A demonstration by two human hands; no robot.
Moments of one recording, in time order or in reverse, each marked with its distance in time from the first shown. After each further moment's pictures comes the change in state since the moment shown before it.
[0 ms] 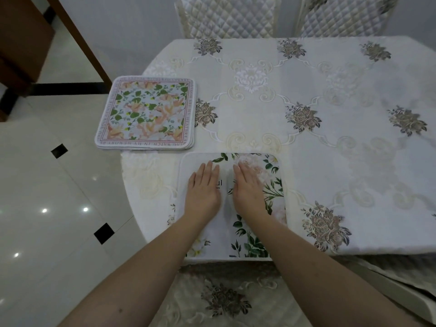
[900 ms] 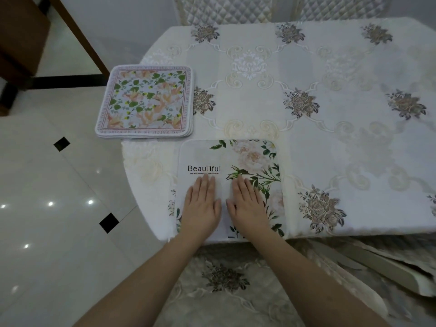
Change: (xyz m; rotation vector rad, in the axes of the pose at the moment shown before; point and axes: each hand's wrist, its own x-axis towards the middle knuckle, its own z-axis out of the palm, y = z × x) left_hand -0.078 0.004 0.021 0.044 0.014 -0.005; right_hand -0.081 0.003 0.001 -0.151 -0.214 -0.027
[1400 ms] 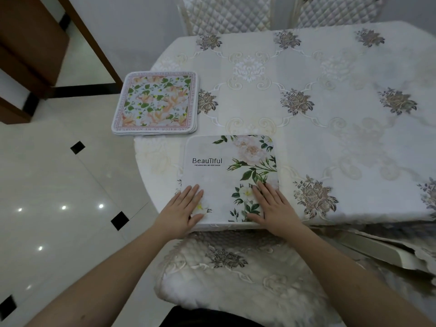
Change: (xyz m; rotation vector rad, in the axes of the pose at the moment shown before) left_hand -0.054 -0.078 -0.015 0.184 -0.280 0.212; right_hand -0.053 0.072 -0.026 -0.211 -0.230 -0.121
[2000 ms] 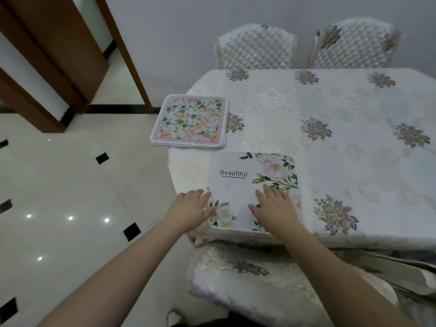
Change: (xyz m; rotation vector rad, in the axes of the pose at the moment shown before) left_hand -0.047 0.001 -0.100 0.083 0.049 -0.152; right_hand -0.005 -0.105 -0.089 -0.070 0.088 0.105
